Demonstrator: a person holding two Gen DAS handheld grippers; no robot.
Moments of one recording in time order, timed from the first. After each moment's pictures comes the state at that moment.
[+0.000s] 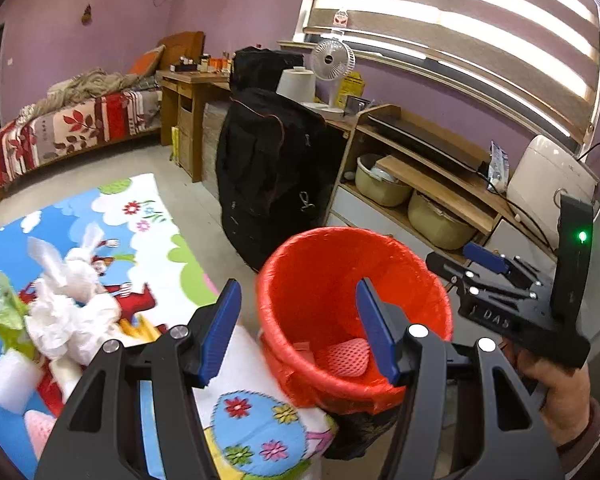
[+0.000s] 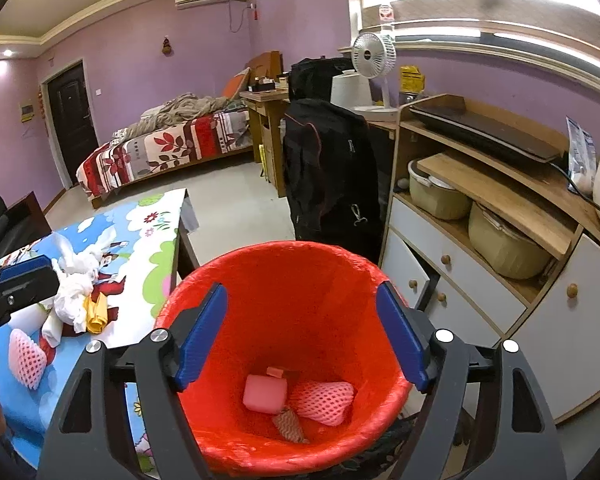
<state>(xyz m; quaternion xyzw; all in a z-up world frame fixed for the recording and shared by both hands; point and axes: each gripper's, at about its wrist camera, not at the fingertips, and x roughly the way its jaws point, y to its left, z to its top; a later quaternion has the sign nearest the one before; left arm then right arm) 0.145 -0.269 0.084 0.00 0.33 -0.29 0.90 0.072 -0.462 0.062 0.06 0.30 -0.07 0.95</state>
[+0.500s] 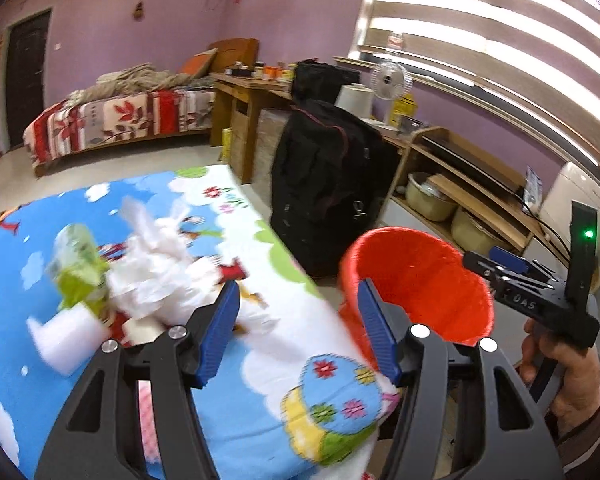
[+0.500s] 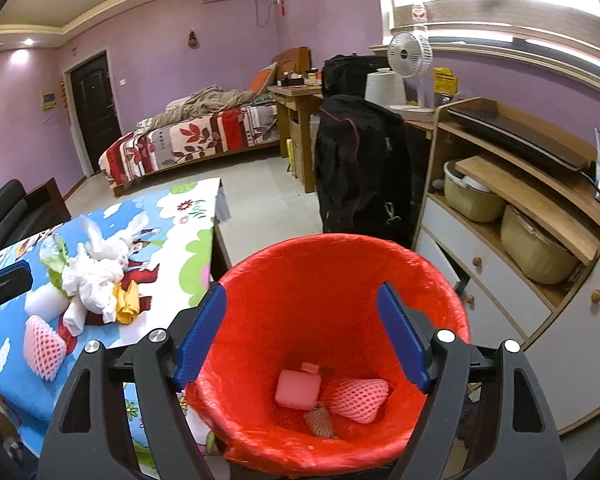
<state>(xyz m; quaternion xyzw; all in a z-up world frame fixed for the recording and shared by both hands) 0.125 -0.168 0.074 -0.04 0.32 -0.21 0.92 0.079 -0.422 0.058 0.04 0.31 -0.03 0.95</state>
